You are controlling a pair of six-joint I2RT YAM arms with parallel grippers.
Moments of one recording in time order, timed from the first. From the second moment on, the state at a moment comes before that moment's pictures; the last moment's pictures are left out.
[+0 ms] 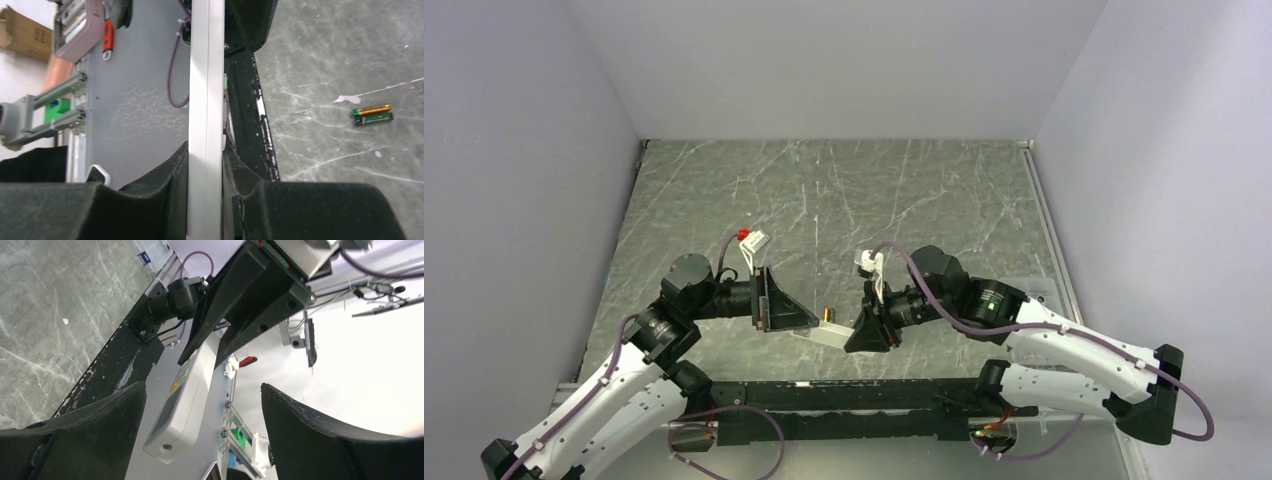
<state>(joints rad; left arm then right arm) -0.63 0.61 0.58 -0.09 0.78 -1.02 1.05 0.93 0.88 -0.42 -0.54 0.26</state>
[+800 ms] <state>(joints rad) -0.63 0.65 0.59 -0.15 0.90 -0.89 0.86 1.03 0.76 -0.13 -1.00 0.62</state>
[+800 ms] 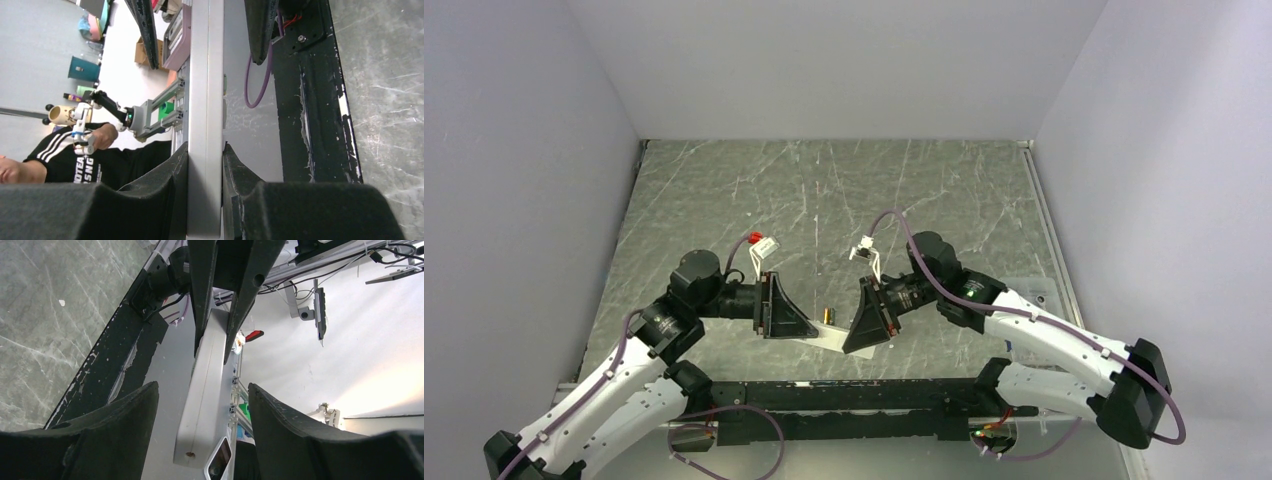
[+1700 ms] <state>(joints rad) -0.63 0.65 0.58 -0.12 0.89 -0.90 0.84 1.05 0.67 0.14 -1.05 0.81</state>
